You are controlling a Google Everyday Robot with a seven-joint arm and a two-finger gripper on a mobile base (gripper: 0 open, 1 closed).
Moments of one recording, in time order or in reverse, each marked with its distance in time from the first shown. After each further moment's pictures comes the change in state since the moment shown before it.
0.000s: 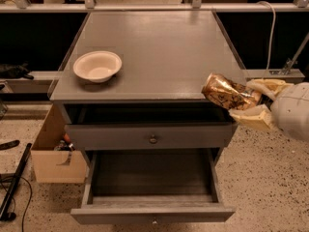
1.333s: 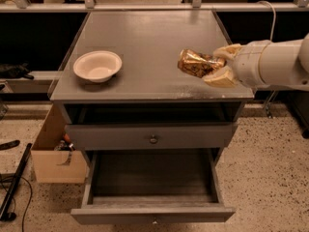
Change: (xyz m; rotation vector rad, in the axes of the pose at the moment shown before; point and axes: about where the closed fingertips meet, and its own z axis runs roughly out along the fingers) arm -0.040 -0.054 0.111 -0.088 -0.034 -0.133
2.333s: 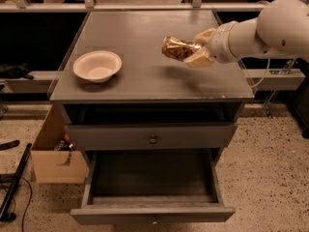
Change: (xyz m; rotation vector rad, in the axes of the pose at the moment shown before) arm -0.017 -0.045 0.094 -0.075 -0.030 0.018
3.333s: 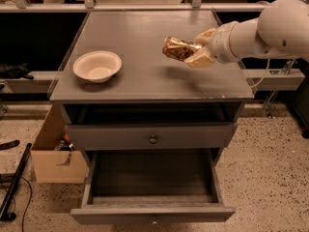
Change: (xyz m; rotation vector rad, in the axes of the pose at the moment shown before) arm 0.000 0.000 0.000 0.000 0.000 0.000
